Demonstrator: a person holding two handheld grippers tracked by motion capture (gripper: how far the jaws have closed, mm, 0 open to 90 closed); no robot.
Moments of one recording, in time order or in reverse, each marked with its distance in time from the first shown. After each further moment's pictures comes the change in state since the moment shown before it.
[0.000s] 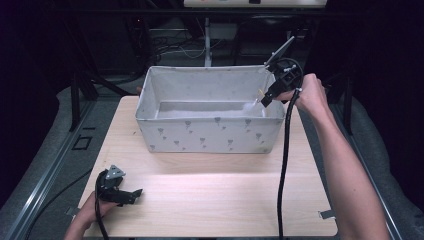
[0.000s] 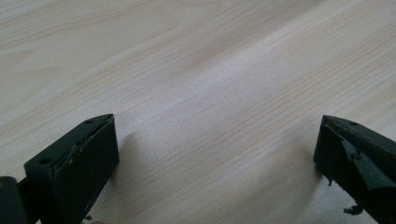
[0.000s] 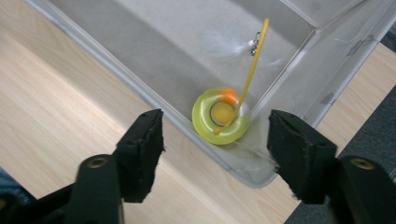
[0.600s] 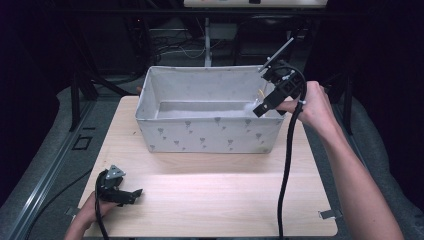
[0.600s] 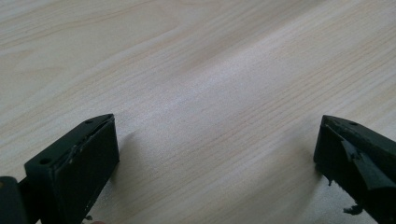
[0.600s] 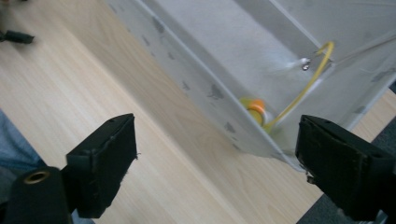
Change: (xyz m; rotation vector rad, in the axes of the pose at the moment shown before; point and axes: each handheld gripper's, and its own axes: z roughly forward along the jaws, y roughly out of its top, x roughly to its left) left arm 0.000 0.000 0.000 -0.002 0.002 0.000; right arm 0.065 -0.029 -0.038 -0.101 -0.001 -0.163
